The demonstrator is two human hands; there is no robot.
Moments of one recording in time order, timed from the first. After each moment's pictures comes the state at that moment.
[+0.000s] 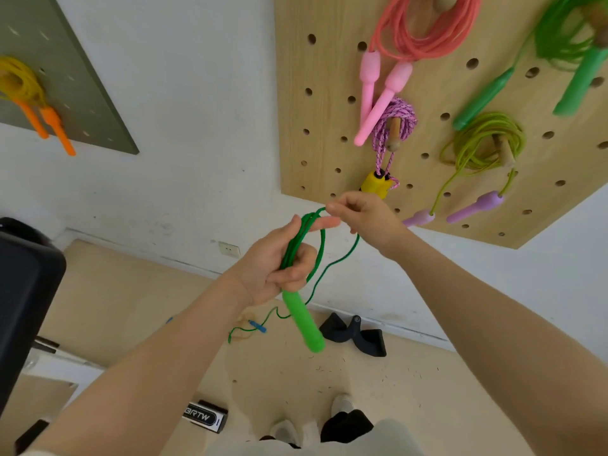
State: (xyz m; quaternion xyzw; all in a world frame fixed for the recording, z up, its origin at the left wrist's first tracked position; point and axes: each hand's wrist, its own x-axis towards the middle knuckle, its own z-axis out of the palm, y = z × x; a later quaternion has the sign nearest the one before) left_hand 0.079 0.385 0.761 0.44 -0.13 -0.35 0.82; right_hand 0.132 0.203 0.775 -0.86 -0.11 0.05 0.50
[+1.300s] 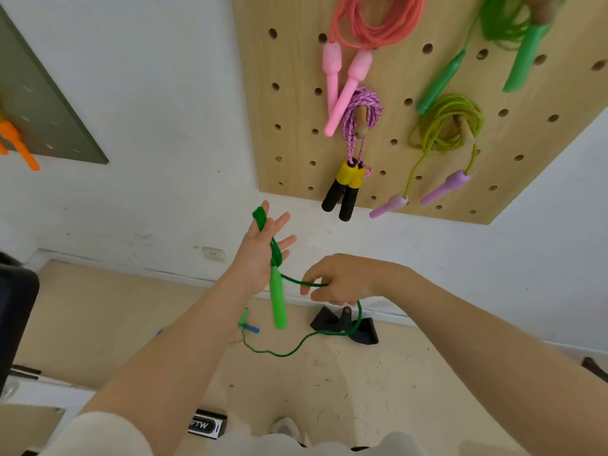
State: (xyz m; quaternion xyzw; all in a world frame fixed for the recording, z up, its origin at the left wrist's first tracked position) left_hand 0.097 0.361 0.723 0.59 0.08 -0.16 0.79; right_hand 0.061 0.202 0.769 -0.88 -0.19 0.36 0.24
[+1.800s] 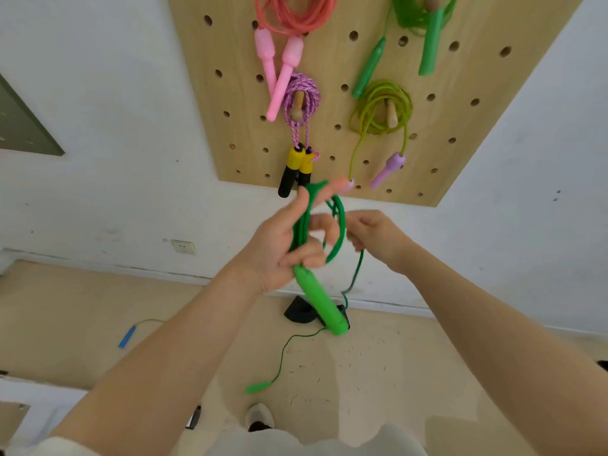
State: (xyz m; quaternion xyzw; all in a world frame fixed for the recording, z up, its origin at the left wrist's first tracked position) left_hand 0.017 0.258 0.791 0.38 -0.19 -0.37 0.82; right_hand 0.028 0.078 0.761 -0.84 0.01 0.08 0.53
